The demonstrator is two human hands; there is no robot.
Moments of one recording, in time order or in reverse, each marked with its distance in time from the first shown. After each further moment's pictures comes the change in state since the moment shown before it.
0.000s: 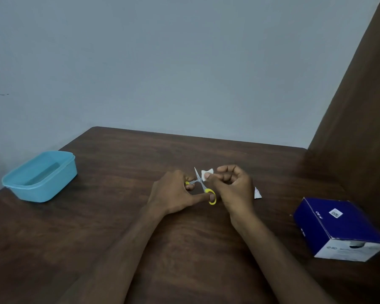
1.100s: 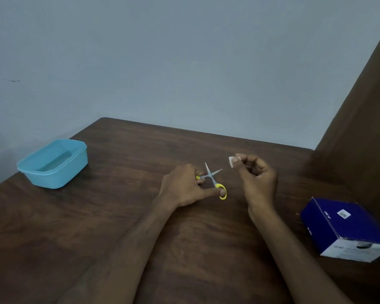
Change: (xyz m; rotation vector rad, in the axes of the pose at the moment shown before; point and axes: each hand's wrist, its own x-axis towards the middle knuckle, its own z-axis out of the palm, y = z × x) left_hand -0.006 0.010 -0.006 -0.031 0.013 -0.041; right_hand 0.012 -0.006 -0.014 0.005 0.110 -0.256
